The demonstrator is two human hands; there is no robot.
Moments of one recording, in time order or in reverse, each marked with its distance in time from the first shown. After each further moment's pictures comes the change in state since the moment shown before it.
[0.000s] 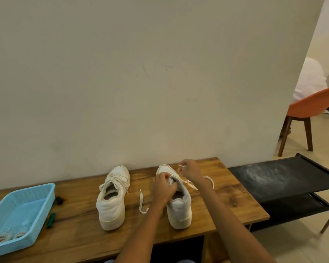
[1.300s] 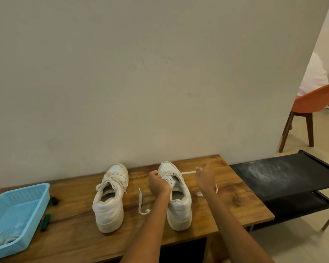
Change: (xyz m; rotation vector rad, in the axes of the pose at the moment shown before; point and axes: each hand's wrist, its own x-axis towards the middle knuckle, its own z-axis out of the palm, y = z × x) left_hand 0.029 0.003 0.018 -0.402 0.316 -0.529; right_hand 0.002 0.047 0.006 0.121 0.337 0.264
